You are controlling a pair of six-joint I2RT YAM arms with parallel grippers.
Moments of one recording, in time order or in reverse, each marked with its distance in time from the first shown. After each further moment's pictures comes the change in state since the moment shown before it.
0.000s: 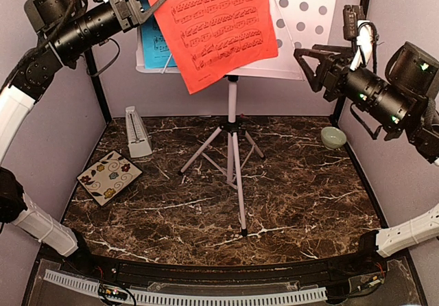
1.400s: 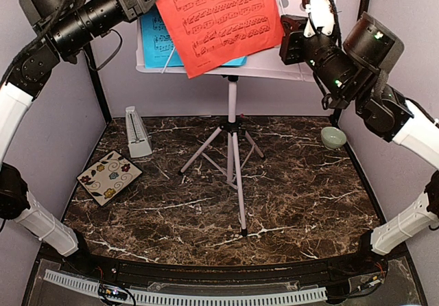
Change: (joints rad) left arm -0.085 0.043 0.105 -0.034 -0.189 0.123; right arm -0.027 0.320 0.225 0.318 0.261 -0.299
